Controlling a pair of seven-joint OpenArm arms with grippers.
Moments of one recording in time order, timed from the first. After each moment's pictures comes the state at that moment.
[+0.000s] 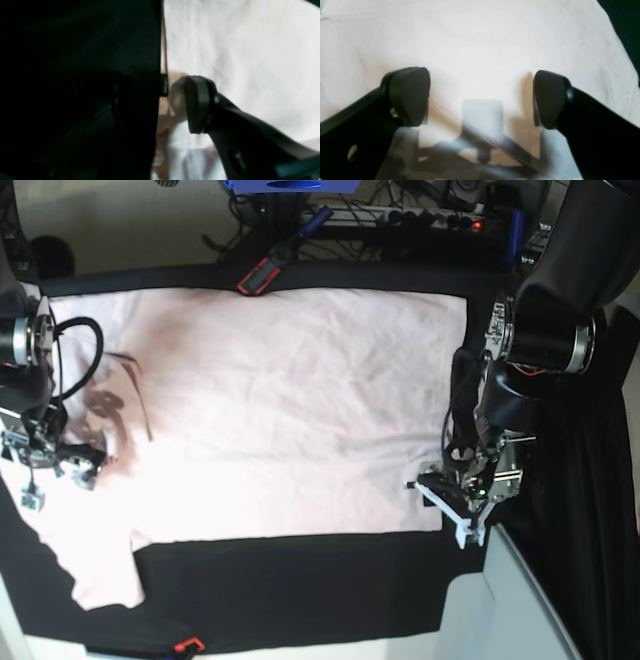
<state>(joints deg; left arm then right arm) -36.2 -10.9 11.2 19.1 -17.5 -3.7 22.7 35.3 18.5 -0.9 6.4 14.6 2.2 -1.7</state>
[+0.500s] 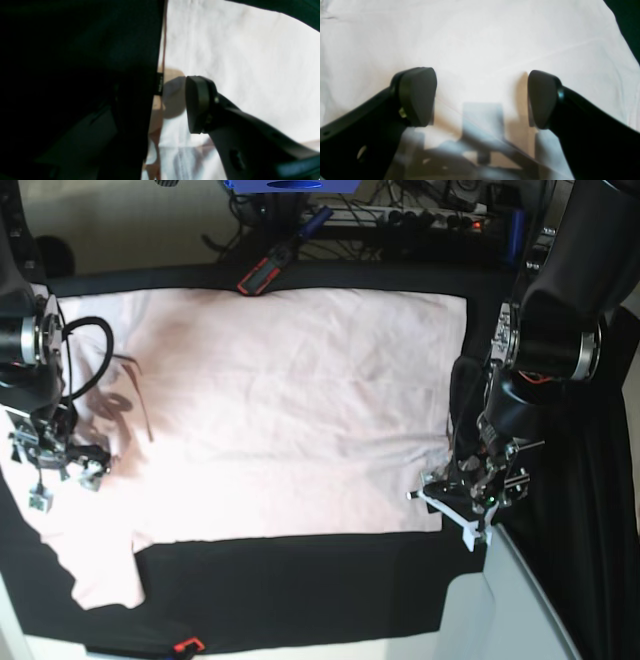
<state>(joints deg) -38.6 -11.5 11.4 15.9 -23.8 -3.8 24.7 34.9 16.8 -0.9 6.3 15.0 1.5 -0.3</state>
